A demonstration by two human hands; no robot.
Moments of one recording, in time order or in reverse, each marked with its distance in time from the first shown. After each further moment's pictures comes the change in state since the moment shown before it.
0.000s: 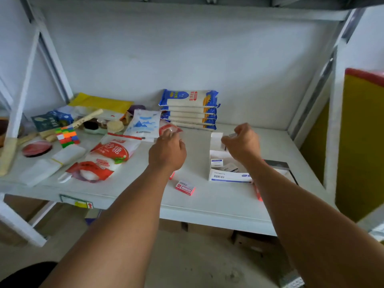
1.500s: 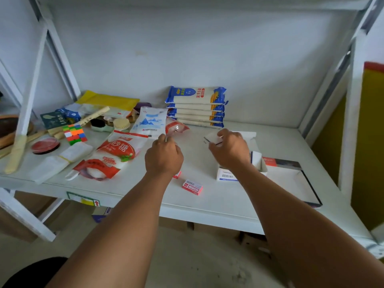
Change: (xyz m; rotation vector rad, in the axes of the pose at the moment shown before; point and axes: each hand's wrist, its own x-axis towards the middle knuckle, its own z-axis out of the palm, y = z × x) left_hand -0.011 -0.024 0.007 0.152 0.071 -0.097; right_hand -0.020 -0.007 0.044 -0.241 -0.127 -0.296
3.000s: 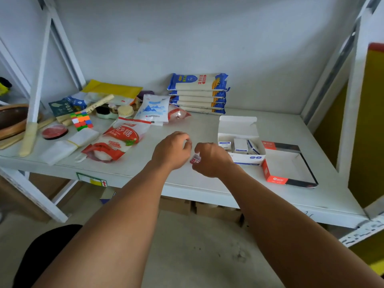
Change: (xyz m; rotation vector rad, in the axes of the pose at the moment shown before) left_hand -0.035 0.075 -0.003 -0.311 -0.167 0.331; right_hand -0.058 0.034 -0.024 -0.184 -0.326 -0.106
